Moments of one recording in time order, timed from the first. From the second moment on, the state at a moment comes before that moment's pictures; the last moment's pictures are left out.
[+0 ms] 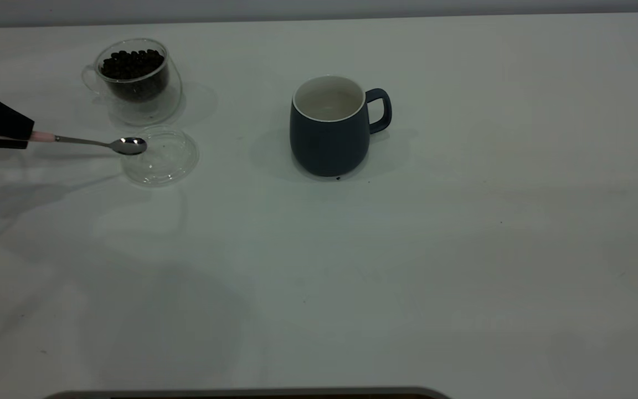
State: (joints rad) left arm 0.46 2.39 -1.32 -1.04 1.00 1.17; right arm 0.02 0.03 -0.47 0.11 1.13 -0.15
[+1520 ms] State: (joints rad) left arm 0.37 2.54 -1.32 -1.25 0.95 1.25; right arm 0.02 0.03 -0.47 0.11 1.13 -0.15
